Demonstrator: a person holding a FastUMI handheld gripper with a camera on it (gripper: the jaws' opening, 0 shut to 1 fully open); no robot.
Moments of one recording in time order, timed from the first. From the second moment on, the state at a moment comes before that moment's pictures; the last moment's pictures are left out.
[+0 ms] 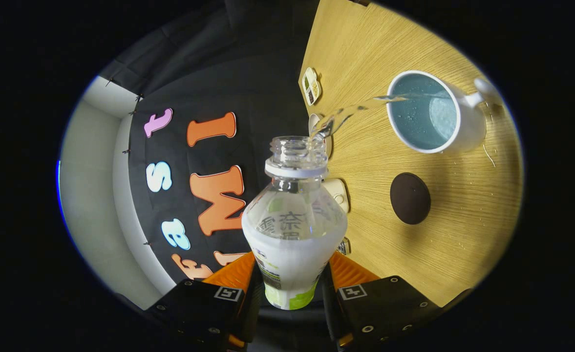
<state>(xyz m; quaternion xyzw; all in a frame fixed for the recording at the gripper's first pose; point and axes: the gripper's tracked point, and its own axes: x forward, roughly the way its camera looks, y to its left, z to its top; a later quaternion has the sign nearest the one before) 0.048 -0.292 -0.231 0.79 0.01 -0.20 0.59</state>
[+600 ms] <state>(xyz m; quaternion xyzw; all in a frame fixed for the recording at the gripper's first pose) 0.047 -0.292 -0.234 0.79 0.01 -0.20 0.57</state>
